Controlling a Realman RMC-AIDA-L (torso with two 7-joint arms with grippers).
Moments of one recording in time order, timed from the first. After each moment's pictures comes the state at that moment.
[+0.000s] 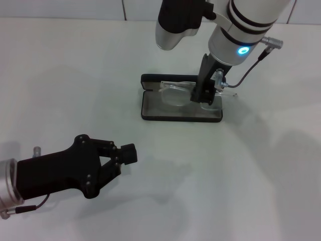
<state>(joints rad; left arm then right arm) -0.21 -2.09 1.03 0.71 1.58 1.75 -1.24 1.19 2.03 -1.69 -0.85 -2.43 -1.34 2.39</state>
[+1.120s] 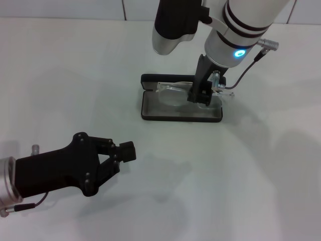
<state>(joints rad) -0.21 -2.08 1.02 0.71 1.57 1.75 -1.24 1.19 2.03 -1.73 -0.86 -2.41 -1.31 2.39</state>
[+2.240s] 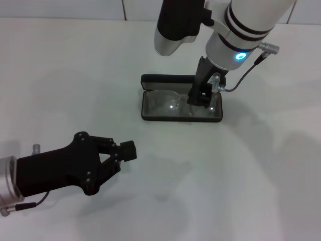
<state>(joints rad) -0.21 -2.09 1.02 0.71 1.58 1.75 -1.24 1.16 2.03 -1.73 -0.87 -2.40 -1.29 2.39</state>
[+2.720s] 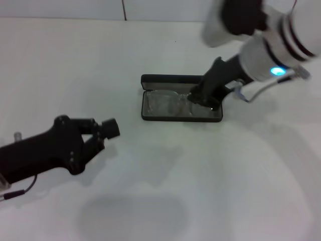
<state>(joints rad) -0.21 -2.09 0.93 0.71 1.54 1.75 -1.23 0.74 2.02 -1.62 -1.28 -2.32 -1.24 2.33</state>
